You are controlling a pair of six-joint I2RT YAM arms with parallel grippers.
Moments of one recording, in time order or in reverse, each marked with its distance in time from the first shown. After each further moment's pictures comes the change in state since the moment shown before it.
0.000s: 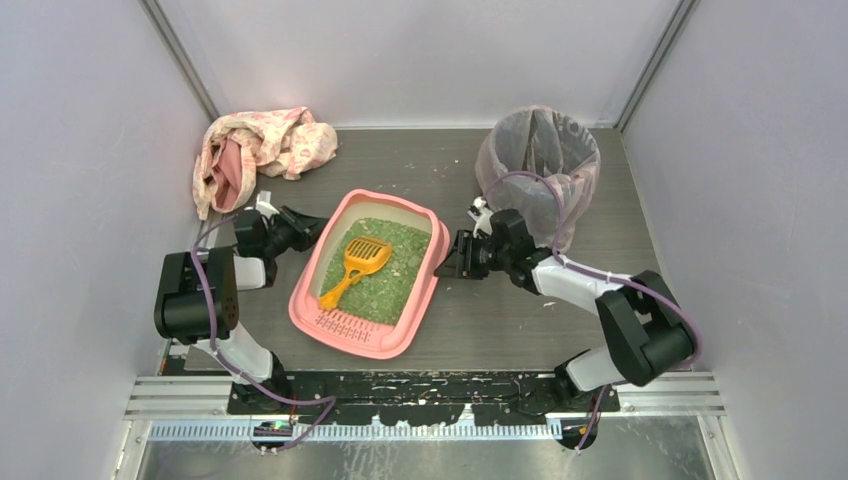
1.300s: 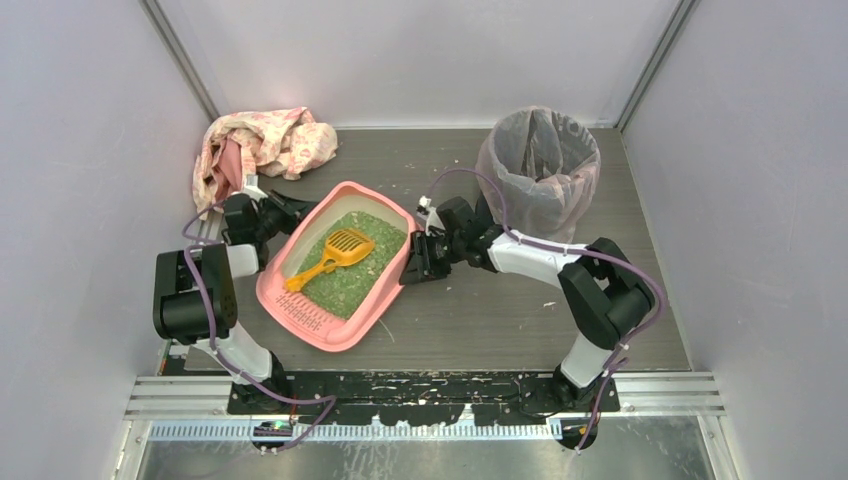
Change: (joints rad) left arm 0.032 0.004 0.129 -0.104 -0.016 0.029; right arm 0.212 0.214 0.312 -0.245 0.045 -0.020
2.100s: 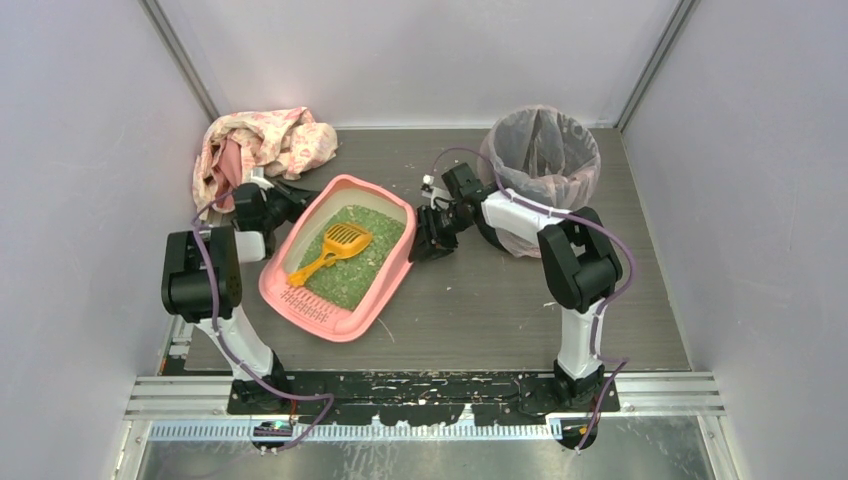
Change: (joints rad) left arm -0.032 0.124 0.102 0.031 -0.047 -0.060; right arm -0.170 0.249 0.356 -0.370 -0.192 -0.146
